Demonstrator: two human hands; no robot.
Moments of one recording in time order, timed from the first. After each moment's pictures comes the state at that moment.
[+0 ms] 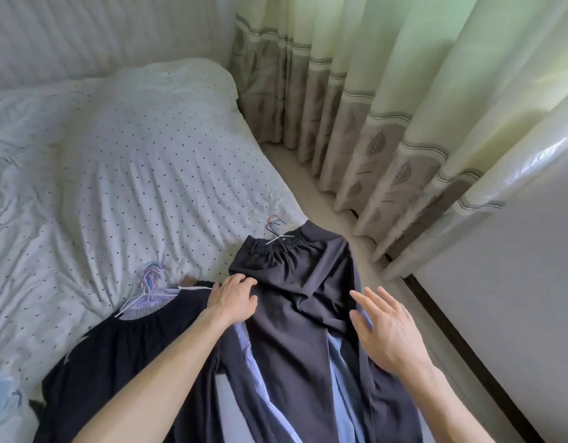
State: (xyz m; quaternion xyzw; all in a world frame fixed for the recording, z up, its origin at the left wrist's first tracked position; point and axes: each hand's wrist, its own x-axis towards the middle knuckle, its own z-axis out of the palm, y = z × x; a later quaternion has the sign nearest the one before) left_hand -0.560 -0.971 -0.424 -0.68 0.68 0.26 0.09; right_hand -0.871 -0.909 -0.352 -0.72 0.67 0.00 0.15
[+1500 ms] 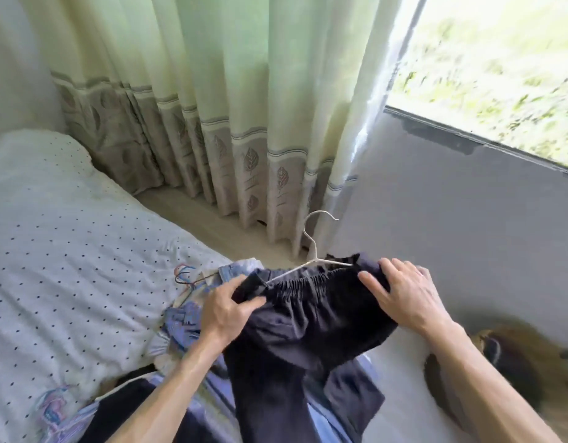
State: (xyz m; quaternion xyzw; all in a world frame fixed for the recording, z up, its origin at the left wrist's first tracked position) left_hand -0.703 -0.987 -0.294 -0.55 0.68 0.42 -0.23; right_hand -1.002 -0.868 -0.259 -0.56 0.82 -0.08 0.01
